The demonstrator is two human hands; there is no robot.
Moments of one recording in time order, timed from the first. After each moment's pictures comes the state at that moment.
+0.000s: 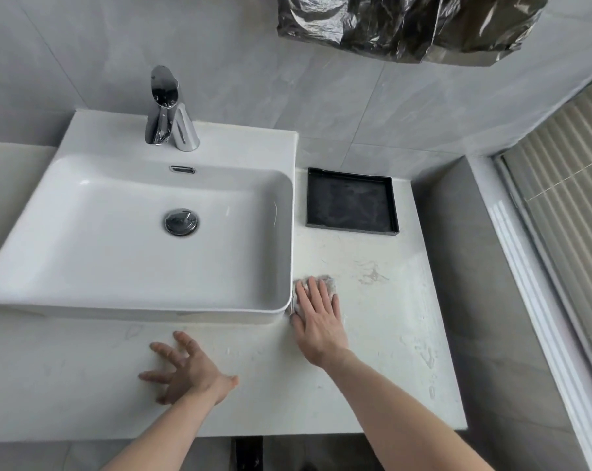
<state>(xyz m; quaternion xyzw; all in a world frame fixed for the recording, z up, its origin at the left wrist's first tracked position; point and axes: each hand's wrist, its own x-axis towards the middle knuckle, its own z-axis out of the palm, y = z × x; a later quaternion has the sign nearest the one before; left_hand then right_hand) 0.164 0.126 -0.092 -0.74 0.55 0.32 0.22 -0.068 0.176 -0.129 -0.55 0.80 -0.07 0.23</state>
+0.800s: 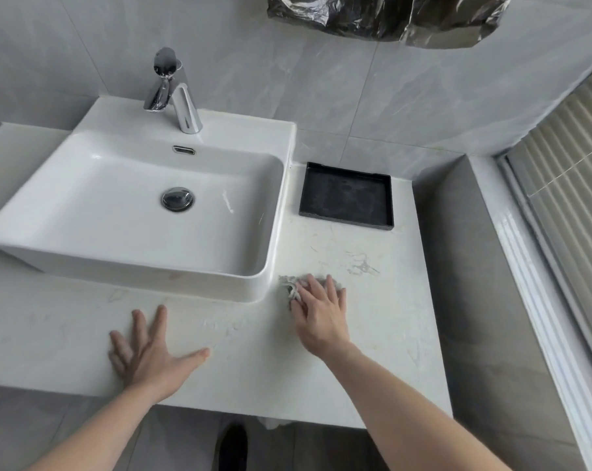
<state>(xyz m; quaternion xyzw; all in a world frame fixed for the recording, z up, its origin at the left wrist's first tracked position) 0.199 0.172 -0.120 -0.75 0.60 0.27 0.07 -0.103 0.210 -0.123 -0.57 0.79 -0.10 0.21</state>
